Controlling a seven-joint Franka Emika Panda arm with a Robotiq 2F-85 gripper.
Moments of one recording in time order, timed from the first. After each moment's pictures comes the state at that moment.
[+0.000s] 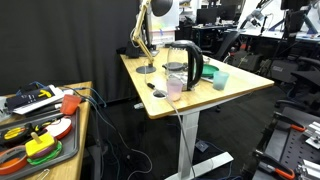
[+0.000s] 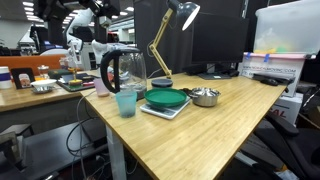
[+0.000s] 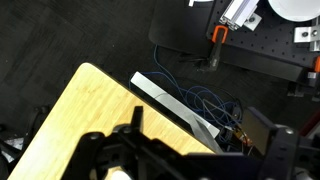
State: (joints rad) arm -0.16 -0.61 -0.31 -2.63 -0.37 1.90 -0.54
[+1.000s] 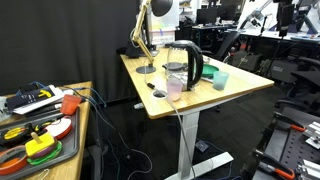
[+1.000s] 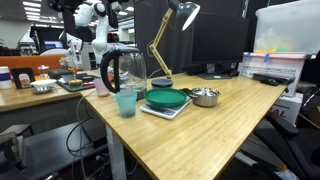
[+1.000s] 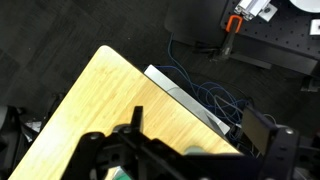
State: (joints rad) arm -0.13 -0.57 -0.25 -2.55 -0.39 1.90 -0.52
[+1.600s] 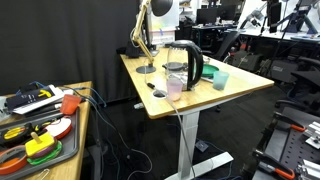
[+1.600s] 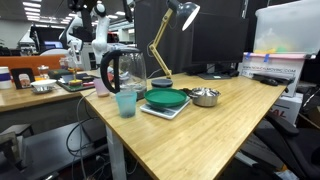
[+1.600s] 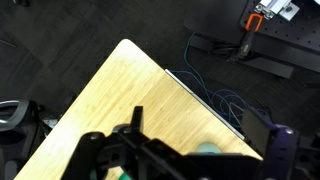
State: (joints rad) arm -0.11 -0.46 -0.20 -2.46 -0.44 1.89 -0.49
